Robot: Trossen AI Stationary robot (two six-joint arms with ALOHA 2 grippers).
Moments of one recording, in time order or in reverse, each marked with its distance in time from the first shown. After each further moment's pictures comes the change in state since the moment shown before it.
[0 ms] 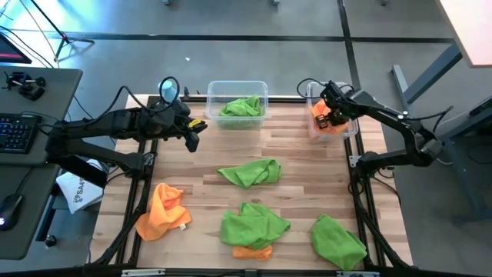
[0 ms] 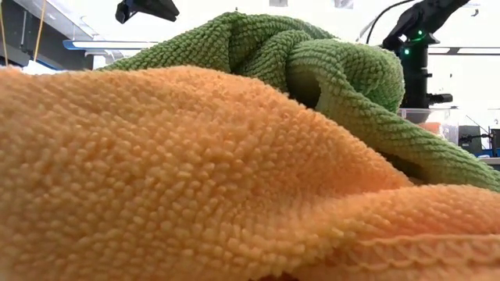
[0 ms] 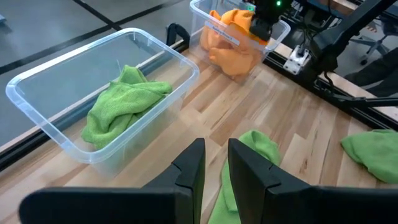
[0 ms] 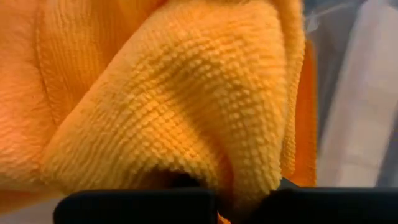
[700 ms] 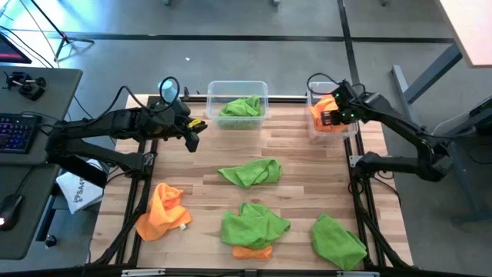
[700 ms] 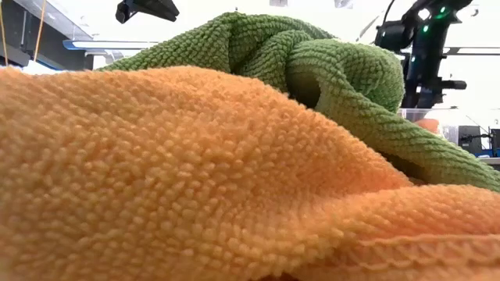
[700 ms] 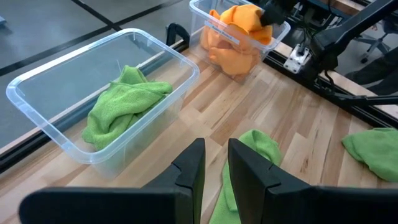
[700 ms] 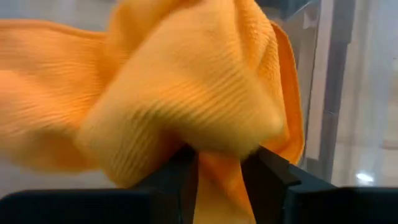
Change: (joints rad) left arm 0.000 0.000 0.000 0.000 0.001 0.008; right arm 0.003 -0.195 0.010 -0.047 -0.066 0.128
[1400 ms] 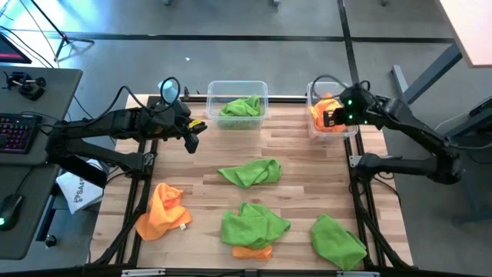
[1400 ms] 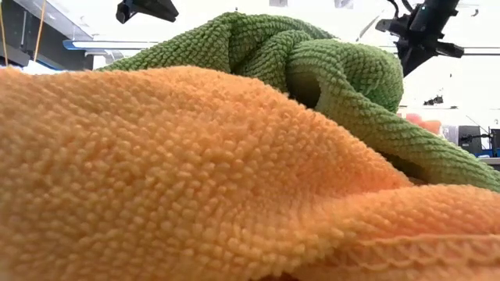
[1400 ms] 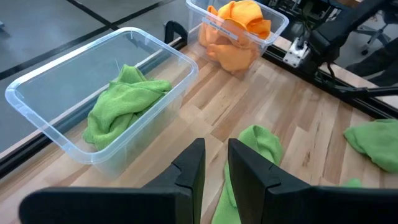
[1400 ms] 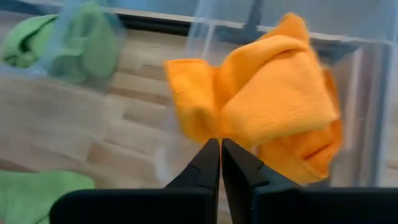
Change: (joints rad) left arm 0.000 0.000 0.000 -0.010 0.011 0.031; right arm 0.281 -0.158 0.174 -0.085 0.025 0.168
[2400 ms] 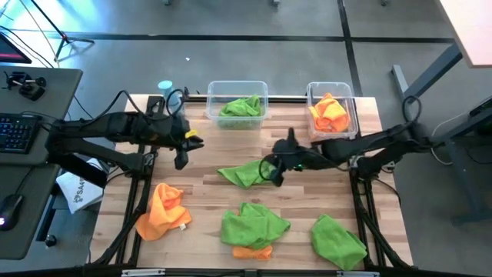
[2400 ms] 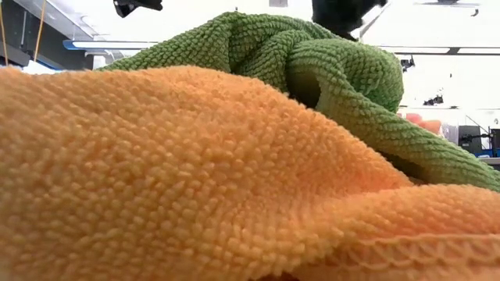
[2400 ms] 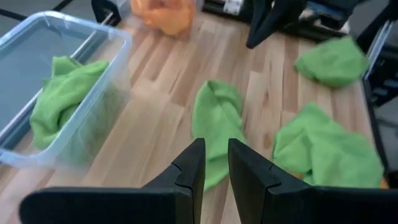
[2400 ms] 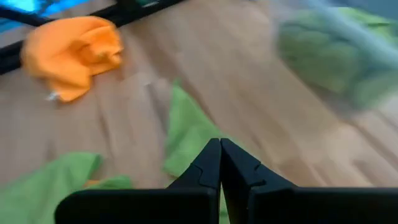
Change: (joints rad) left arm -0.080 -0.028 0.002 -0.091 0.177 0.177; right arm 0.775 0.482 -0.001 0.752 0.140 -0.166
